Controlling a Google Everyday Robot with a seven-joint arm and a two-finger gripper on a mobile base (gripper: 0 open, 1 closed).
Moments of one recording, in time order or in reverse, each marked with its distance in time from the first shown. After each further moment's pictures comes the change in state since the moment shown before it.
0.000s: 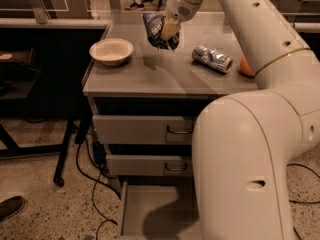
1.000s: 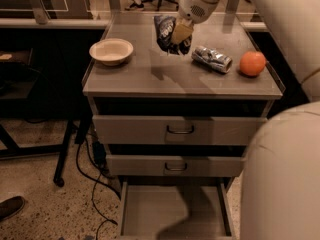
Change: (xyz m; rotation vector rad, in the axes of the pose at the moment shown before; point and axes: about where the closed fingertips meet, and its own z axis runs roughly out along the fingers) arm 0.010 0.046 -0.048 -0.011 0.023 0.094
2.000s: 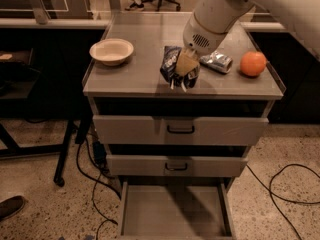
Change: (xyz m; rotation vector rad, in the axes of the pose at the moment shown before) arm 0.031 0.108 -0.020 -0.052 0.102 0.227
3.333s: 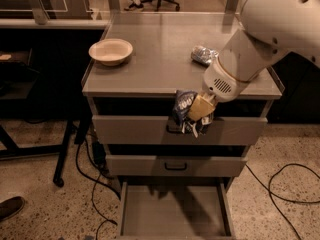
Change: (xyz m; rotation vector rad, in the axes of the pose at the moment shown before) arm 0.072 0.091 0.020 -0.204 -0.014 0.168
